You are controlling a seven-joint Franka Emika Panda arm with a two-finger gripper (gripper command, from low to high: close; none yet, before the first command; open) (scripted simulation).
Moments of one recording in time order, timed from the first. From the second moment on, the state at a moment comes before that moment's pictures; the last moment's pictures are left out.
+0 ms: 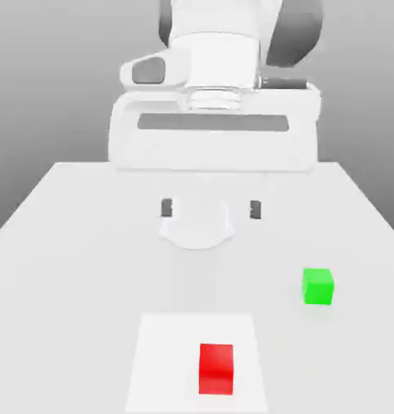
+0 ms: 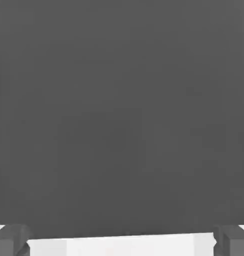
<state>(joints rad) -0.02 -0.16 0.06 -2.49 -0.03 2.58 0.89</state>
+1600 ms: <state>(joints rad) 0.41 0.00 0.37 -2.93 -0.02 2.93 1.14</state>
